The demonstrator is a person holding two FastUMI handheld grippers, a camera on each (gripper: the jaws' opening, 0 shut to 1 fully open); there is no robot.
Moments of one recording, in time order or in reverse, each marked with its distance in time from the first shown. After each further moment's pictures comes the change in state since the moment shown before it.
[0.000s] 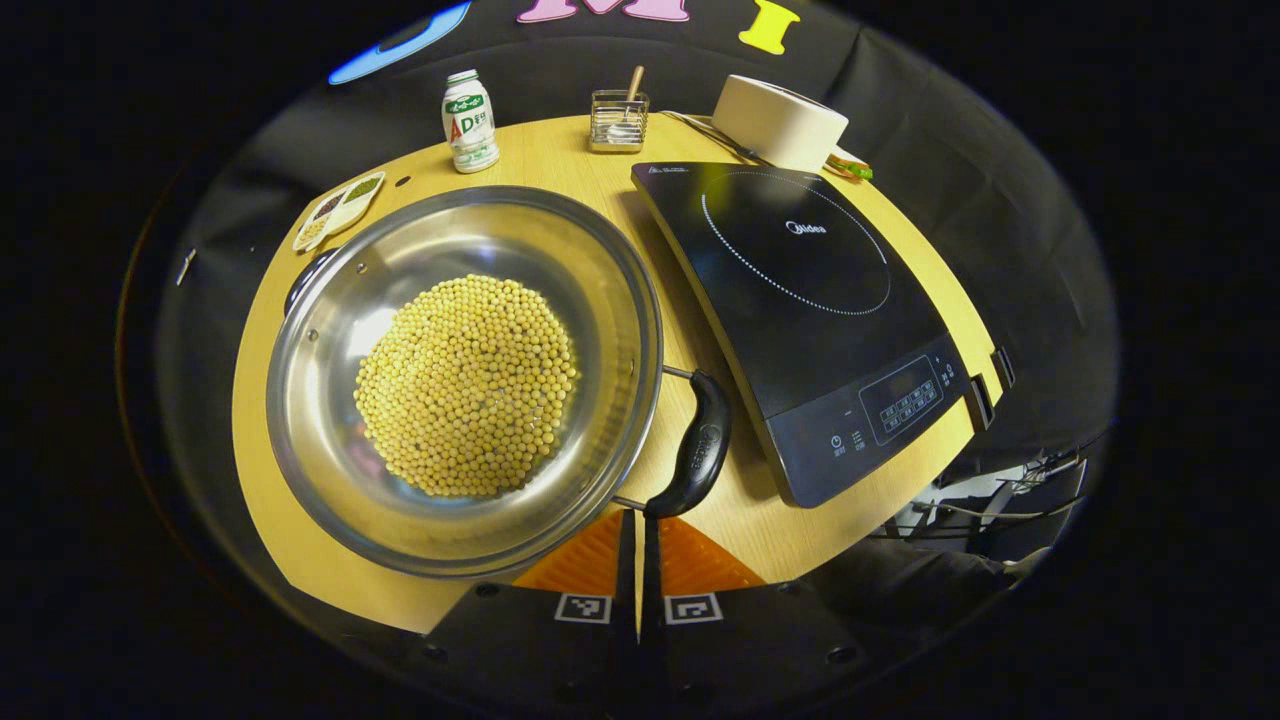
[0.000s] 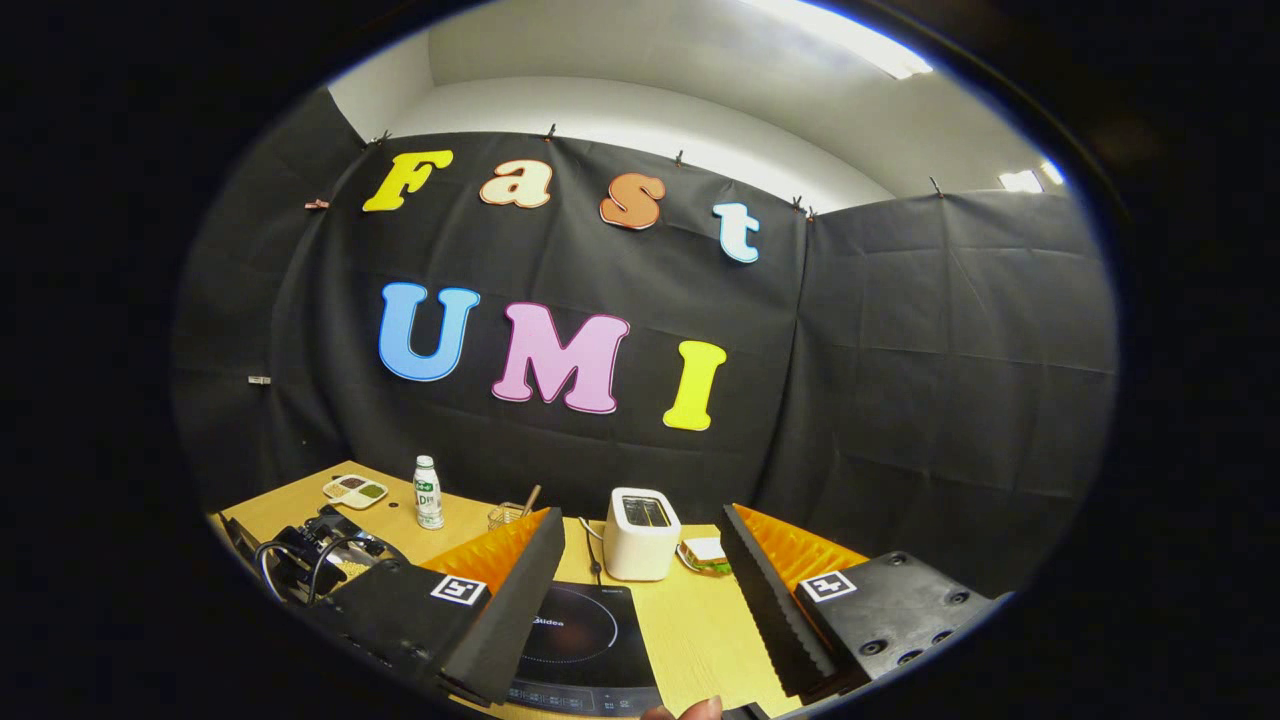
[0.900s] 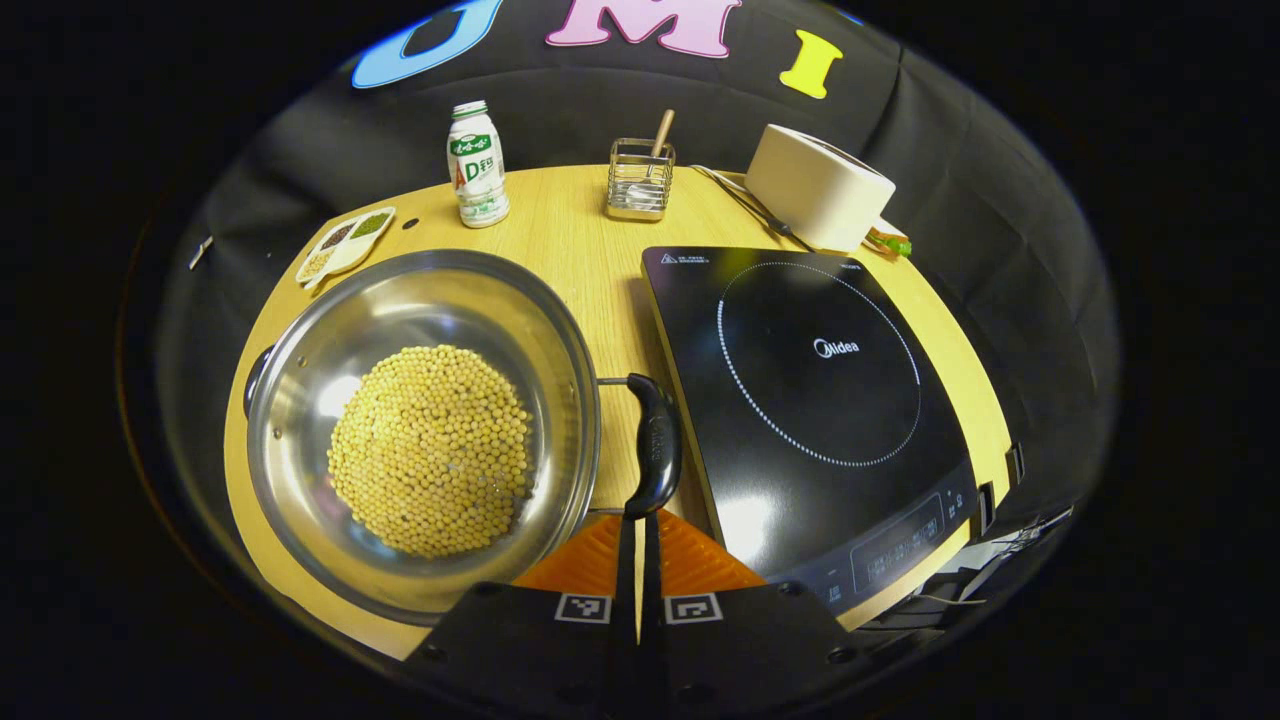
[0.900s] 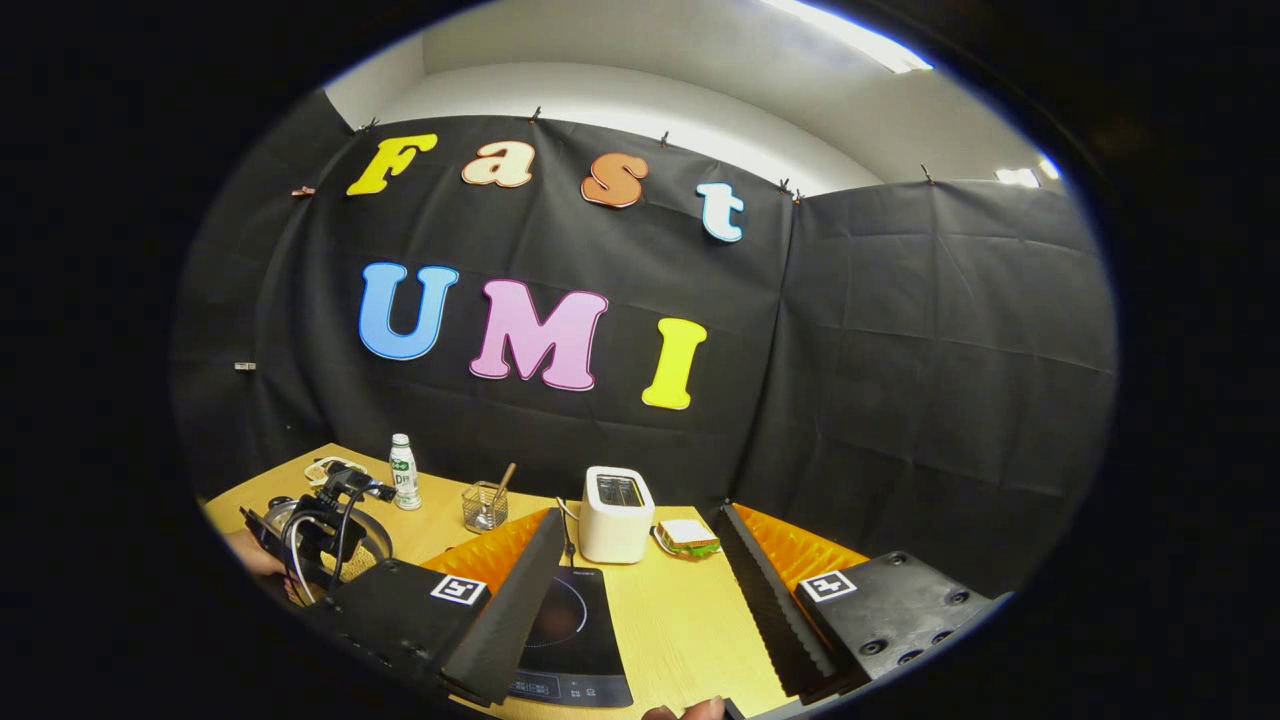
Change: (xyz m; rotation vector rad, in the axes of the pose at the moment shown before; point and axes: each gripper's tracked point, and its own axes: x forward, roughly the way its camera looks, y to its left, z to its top) left arm 0.041 -0.009 0.100 -0.095 -0.170 0.050; right arm 0.006 -0.035 -0.022 -0.009 0.062 -0.039
